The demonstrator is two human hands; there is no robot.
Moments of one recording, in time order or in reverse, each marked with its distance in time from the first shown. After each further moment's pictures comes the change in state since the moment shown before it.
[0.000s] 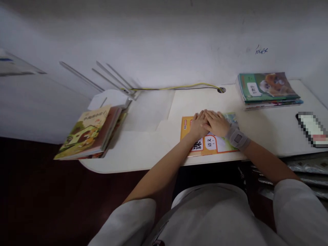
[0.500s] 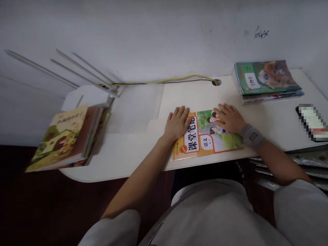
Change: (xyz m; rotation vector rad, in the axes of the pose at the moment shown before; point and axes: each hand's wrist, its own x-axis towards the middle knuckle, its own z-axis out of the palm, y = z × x) left_hand -0.024 -0.062 -0.010 -0.034 -0.010 -0.155; right_hand -0.038 0.049 -0.014 -0.139 -0.111 0.057
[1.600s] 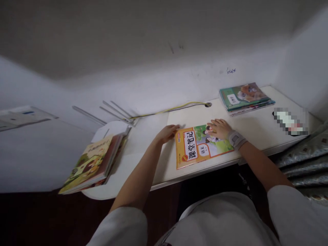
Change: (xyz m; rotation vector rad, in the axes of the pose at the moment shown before) left_hand 0.022 -0.027 -0.048 -0.703 -0.152 -0.222; right_hand -0.001 0.001 0.015 0.034 0.090 0.083
